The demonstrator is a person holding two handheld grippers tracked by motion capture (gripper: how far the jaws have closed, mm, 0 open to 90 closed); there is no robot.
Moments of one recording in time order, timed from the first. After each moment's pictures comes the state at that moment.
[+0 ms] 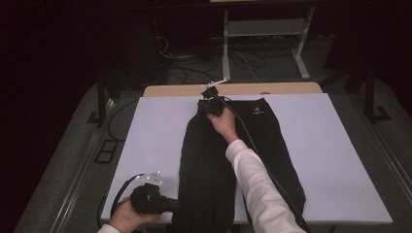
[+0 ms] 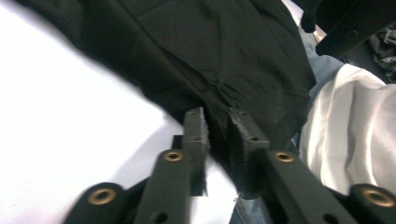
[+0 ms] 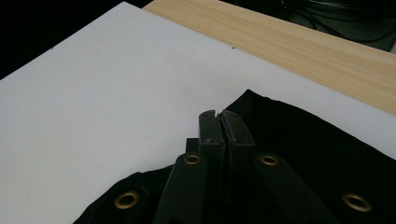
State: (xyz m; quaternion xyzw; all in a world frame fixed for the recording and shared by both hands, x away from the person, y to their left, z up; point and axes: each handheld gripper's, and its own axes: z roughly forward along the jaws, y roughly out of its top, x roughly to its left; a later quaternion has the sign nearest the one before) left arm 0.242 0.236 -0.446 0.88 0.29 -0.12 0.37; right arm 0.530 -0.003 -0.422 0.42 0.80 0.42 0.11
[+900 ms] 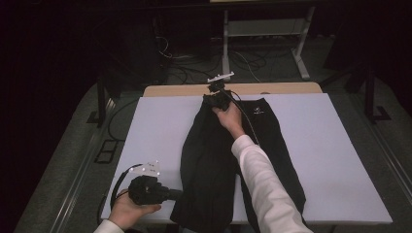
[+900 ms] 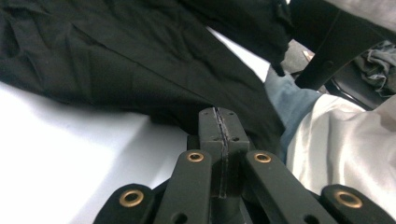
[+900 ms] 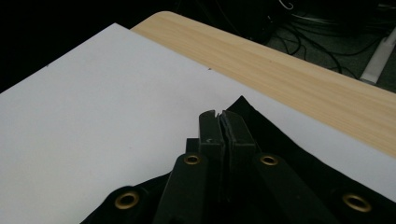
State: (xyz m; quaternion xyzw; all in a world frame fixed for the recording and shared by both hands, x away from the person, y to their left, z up) left arm 0.243 0.225 -0.402 0.86 0.25 -0.09 0.43; right arm 0.533 -0.025 -0.398 0.42 0.79 0.43 0.14
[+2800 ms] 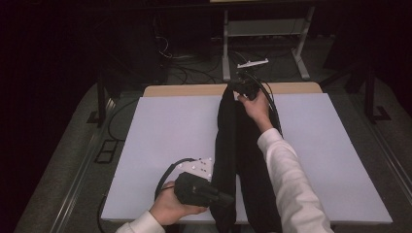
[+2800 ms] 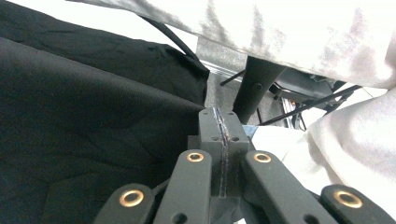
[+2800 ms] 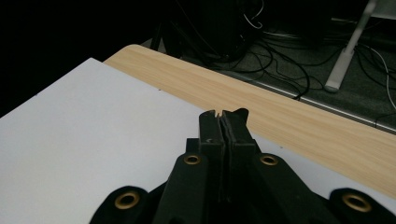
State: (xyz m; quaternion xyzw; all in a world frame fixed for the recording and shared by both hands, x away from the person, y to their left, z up) left arm 0.235 0.100 -0.354 0.87 0.10 -0.14 0.46; right arm 0.529 -0.113 -0.355 0.45 0.75 0.45 0.15
